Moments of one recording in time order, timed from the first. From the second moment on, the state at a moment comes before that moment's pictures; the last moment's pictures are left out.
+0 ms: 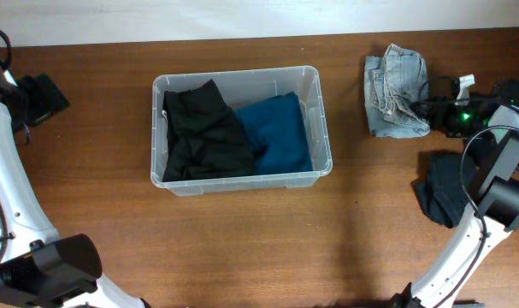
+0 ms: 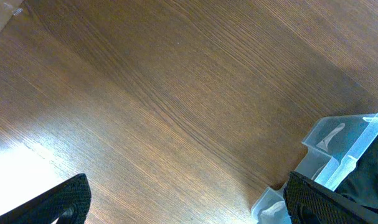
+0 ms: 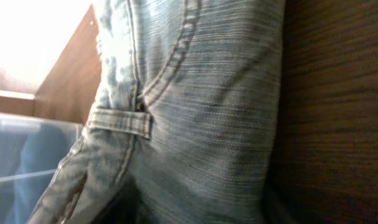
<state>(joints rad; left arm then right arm) 0.37 1.87 2.21 -1.50 -0.12 -0.27 -0.56 2.42 1.78 -0.67 -0.95 -0.16</state>
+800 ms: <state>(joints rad) 0.37 1.87 2.21 -1.50 -0.12 -0.27 -0.60 2.46 1.78 -0.60 -1.07 0.02</state>
